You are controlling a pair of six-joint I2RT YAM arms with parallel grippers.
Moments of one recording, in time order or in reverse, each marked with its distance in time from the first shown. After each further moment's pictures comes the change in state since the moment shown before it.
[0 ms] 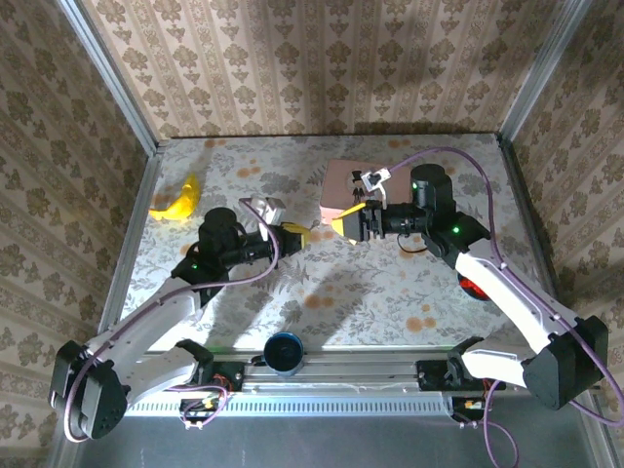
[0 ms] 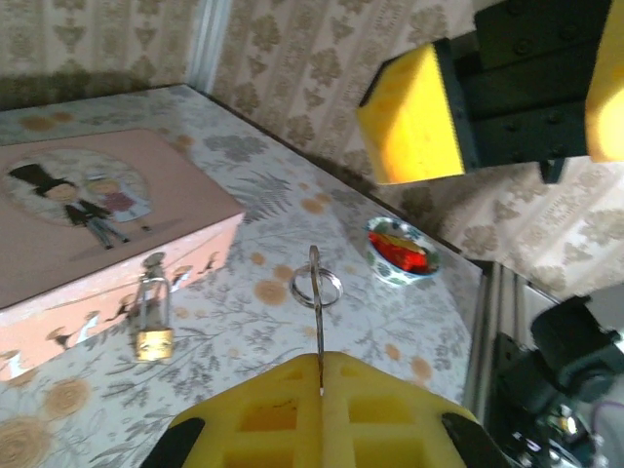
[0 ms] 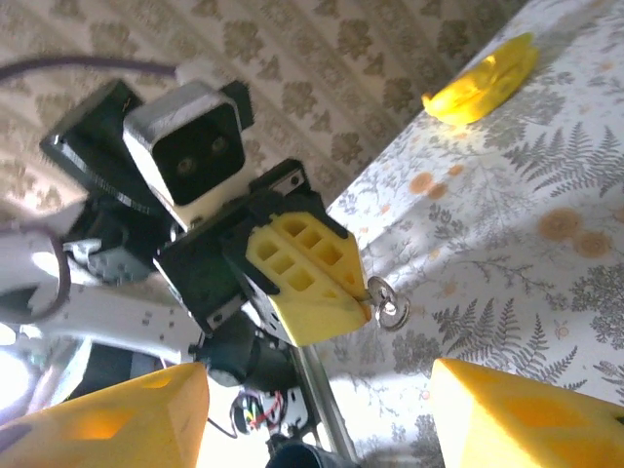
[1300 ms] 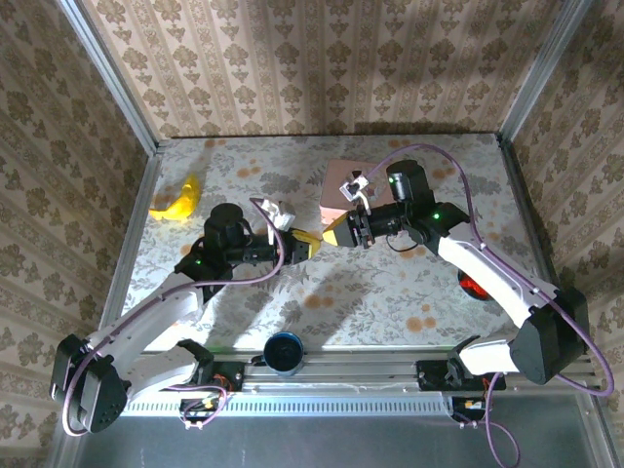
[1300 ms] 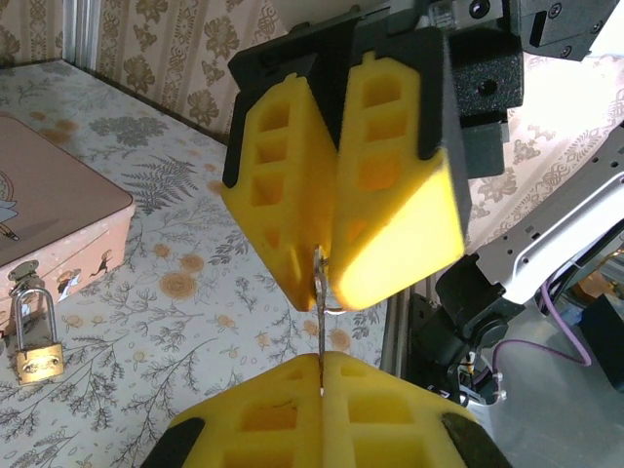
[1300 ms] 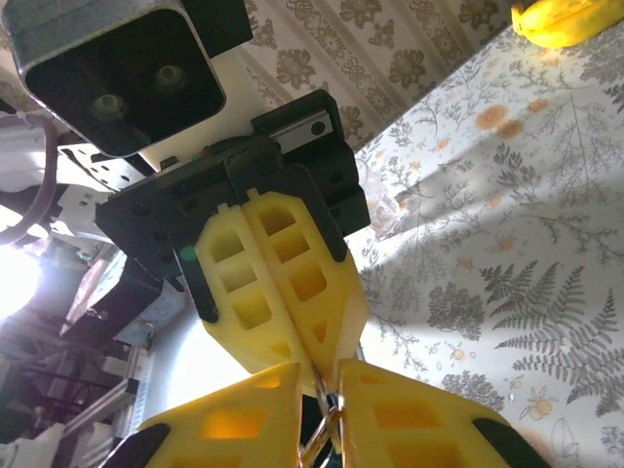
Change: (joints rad) left arm -0.041 0.034 0.042 -0.023 0.148 0.004; right arm 0.049 0.147 0.084 -0.129 -0.140 -0.189
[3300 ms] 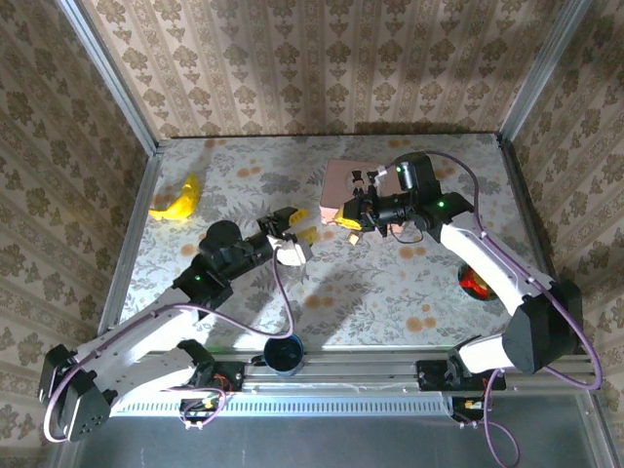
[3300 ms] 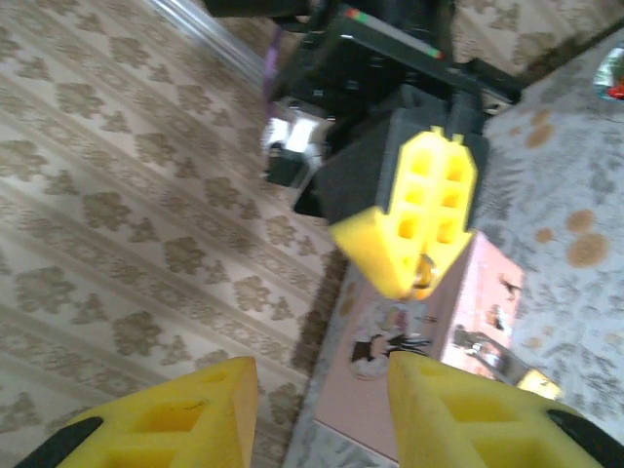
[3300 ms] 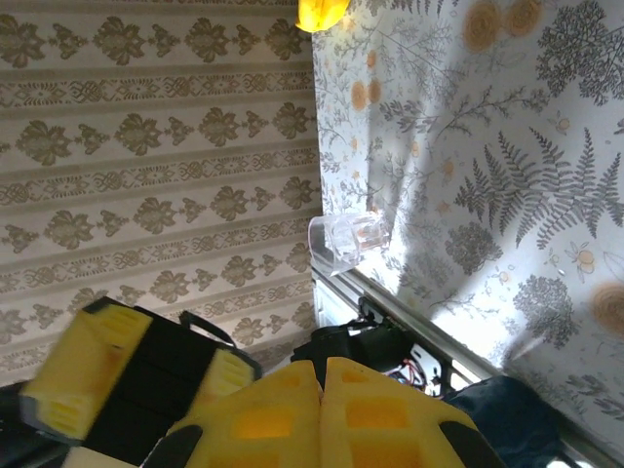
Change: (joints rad) left arm -0.143 -0.096 -0.056 0.125 -0.564 1.154; right arm -0.095 0.060 0.051 -0.088 0.158 0.814
